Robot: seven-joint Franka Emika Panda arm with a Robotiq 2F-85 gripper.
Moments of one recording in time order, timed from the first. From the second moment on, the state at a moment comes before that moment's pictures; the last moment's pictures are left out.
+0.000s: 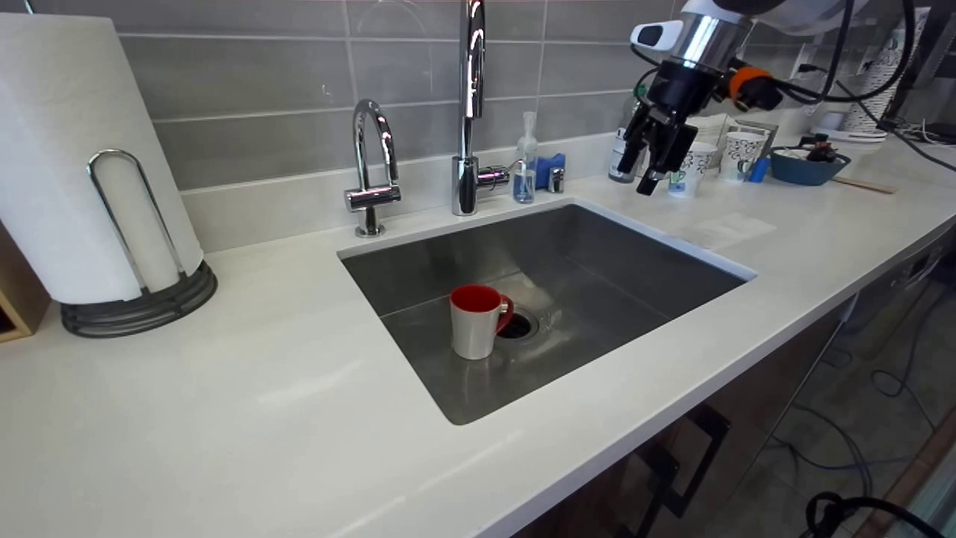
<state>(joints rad) 0.27 -0.07 -0.13 -2.49 0.29 2.60 -1.16</state>
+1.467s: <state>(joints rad) 0.14 0.27 0.10 -2.27 0.49 2.56 -1.50</state>
